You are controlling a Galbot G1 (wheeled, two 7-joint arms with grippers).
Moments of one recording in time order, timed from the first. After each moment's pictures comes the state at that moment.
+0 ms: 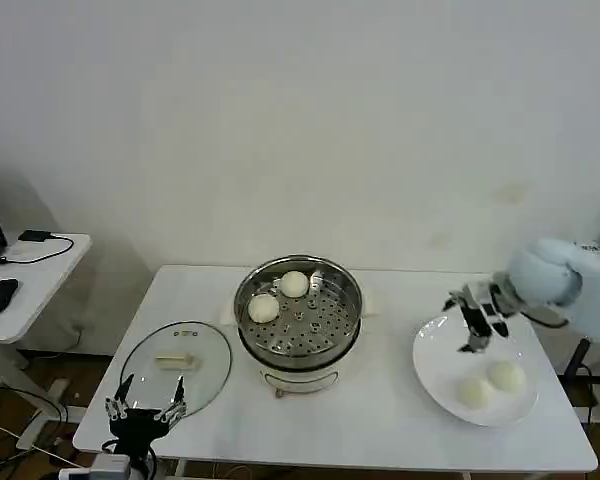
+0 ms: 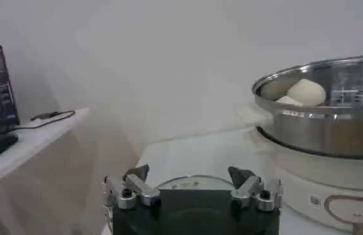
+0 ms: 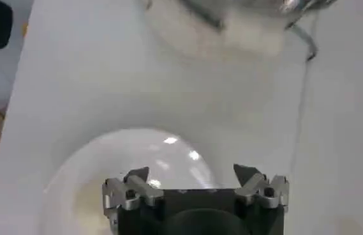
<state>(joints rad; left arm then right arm) 1.79 -1.27 -0.58 -2.27 -0.10 0.30 -0.21 0.11 0.36 -0.89 1.63 -0.02 -0.25 -1.04</state>
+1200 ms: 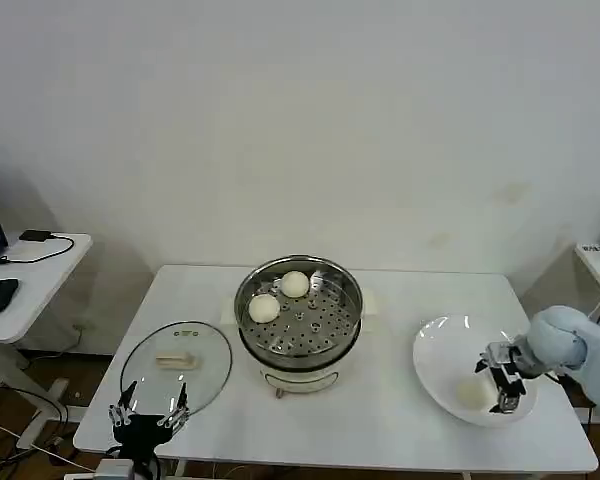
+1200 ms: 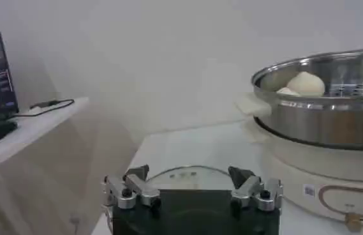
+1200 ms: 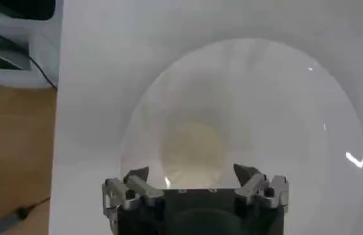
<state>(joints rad) 1.80 -1.30 -0.57 -2.27 -0.08 0.30 -0.21 -0.32 0.40 -0.61 1.49 -0.14 -0.24 -1.07</state>
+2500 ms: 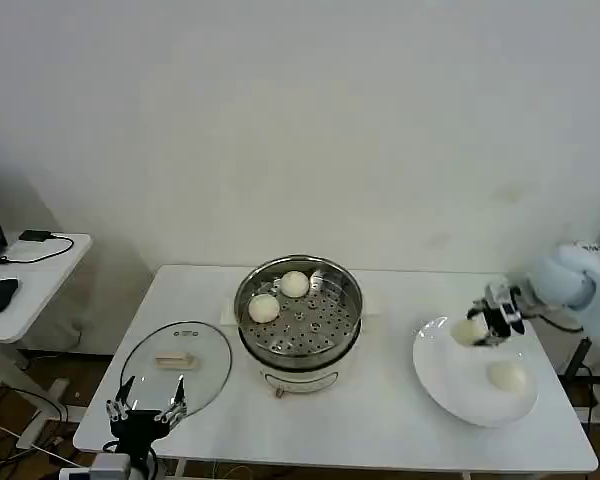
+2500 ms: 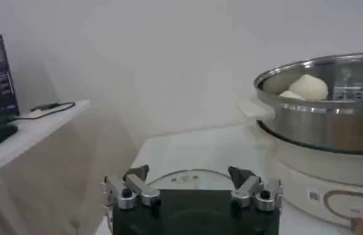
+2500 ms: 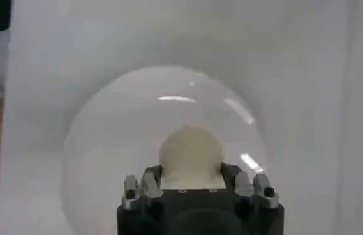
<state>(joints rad) 1.78 -1.28 -0.58 -2.28 -0.11 0.31 -0.21 0.20 0.46 -0.85 1.48 0.00 -0.24 -1.07</state>
